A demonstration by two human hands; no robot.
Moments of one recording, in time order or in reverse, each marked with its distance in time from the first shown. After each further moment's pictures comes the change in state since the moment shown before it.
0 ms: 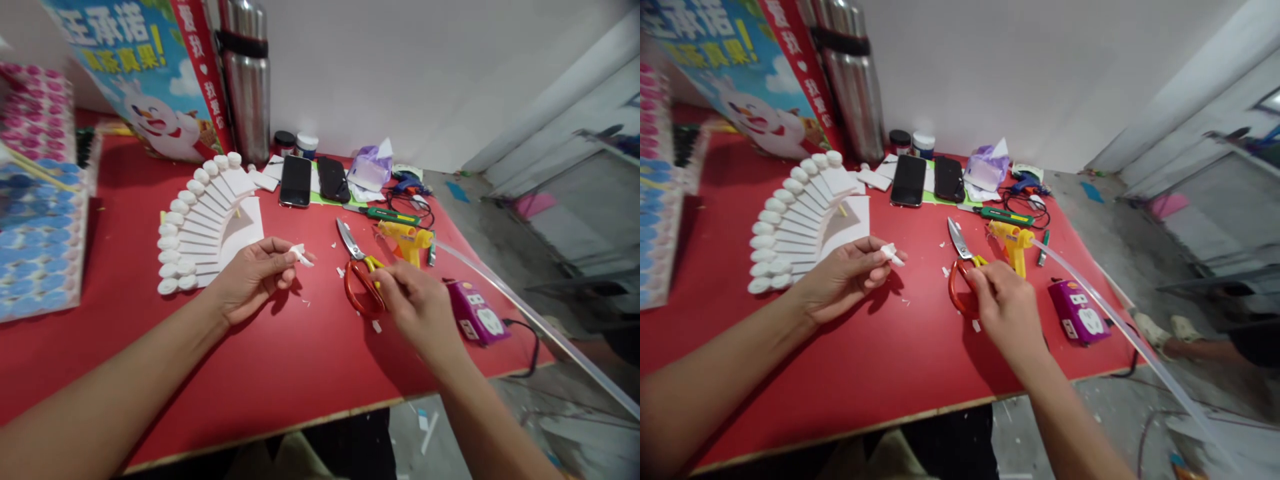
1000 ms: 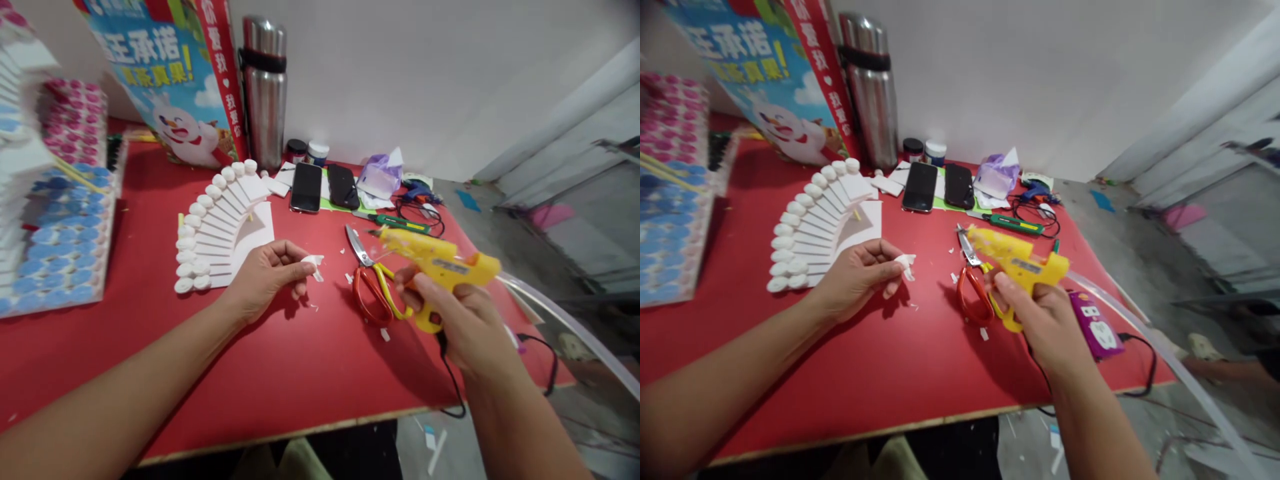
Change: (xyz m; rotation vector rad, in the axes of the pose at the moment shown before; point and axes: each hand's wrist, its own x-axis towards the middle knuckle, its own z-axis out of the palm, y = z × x) left_hand -0.005 -0.004 0.002 0.269 0.003 0.084; right_hand 0.006 0.000 -0.020 0.597 -0.024 0.413
